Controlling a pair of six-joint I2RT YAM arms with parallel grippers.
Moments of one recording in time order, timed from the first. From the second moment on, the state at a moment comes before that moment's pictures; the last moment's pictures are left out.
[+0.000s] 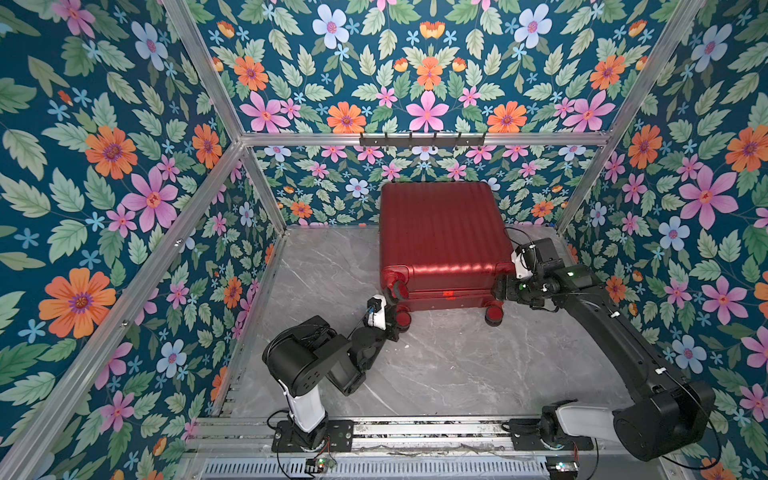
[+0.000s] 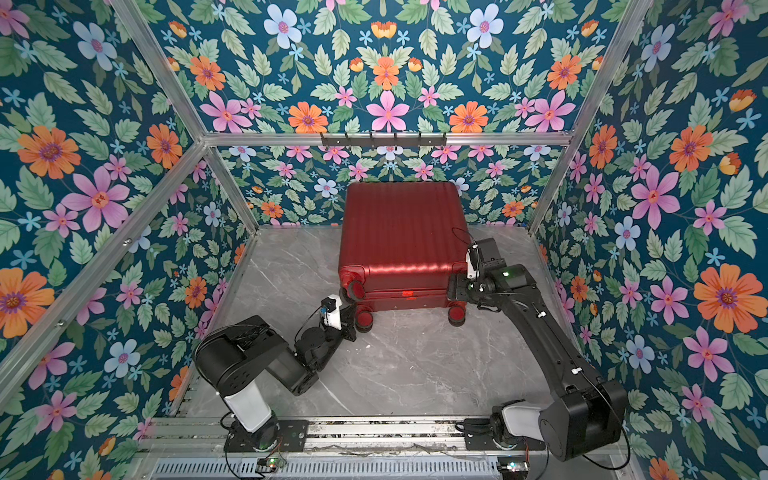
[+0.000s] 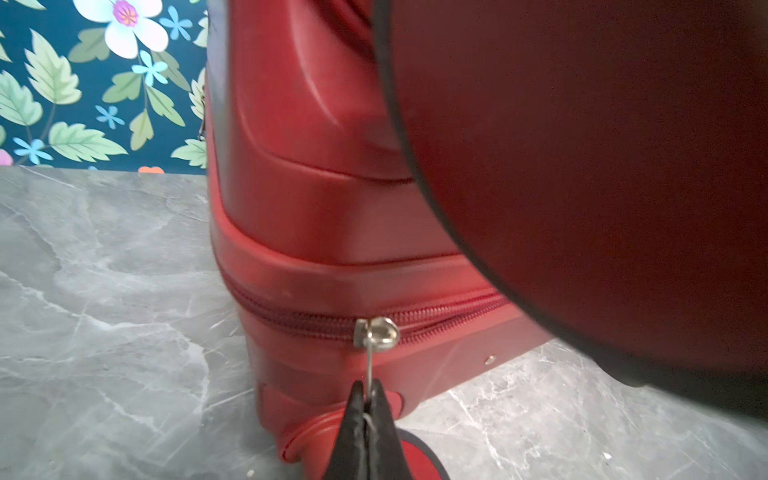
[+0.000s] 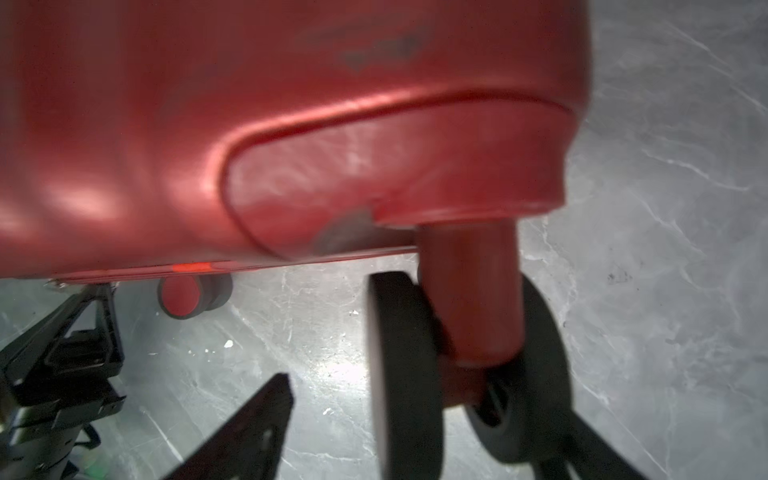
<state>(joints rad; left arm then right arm) -0.75 1.75 0.22 1.48 -0.29 -0.22 0.26 1.30 1.25 -1.00 -0.08 0.37</state>
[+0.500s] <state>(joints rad) -0.86 1.74 0.23 1.46 -0.39 -0.07 0.27 1.32 1.22 -0.95 -0.25 0.40</state>
